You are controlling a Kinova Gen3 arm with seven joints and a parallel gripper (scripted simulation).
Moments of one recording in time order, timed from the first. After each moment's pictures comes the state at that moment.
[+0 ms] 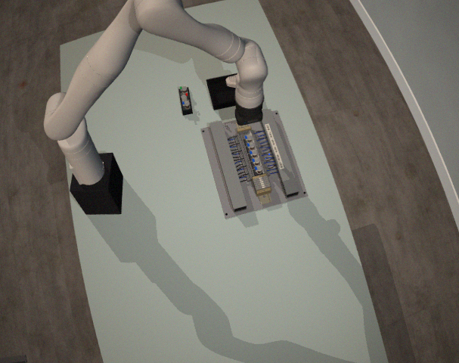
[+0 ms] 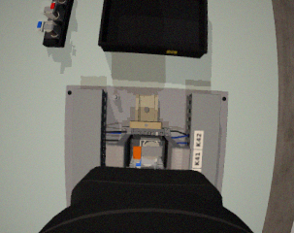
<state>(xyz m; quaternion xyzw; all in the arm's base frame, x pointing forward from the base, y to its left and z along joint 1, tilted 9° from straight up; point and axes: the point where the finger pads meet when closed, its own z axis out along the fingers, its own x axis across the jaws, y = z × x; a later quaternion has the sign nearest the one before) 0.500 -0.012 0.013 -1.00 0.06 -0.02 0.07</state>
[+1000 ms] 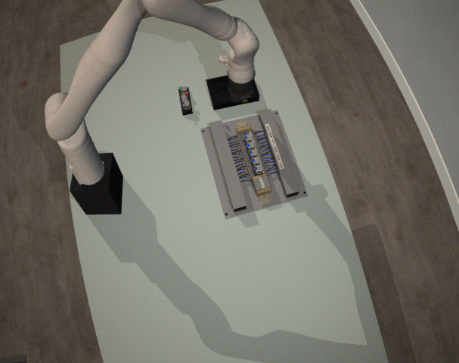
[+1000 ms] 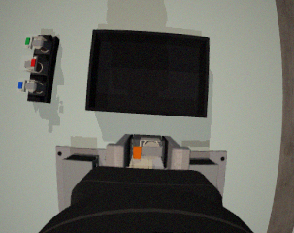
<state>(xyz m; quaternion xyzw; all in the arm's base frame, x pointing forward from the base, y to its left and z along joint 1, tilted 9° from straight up) 0.518 0.085 0.008 -0.99 0.07 -0.02 0.07</state>
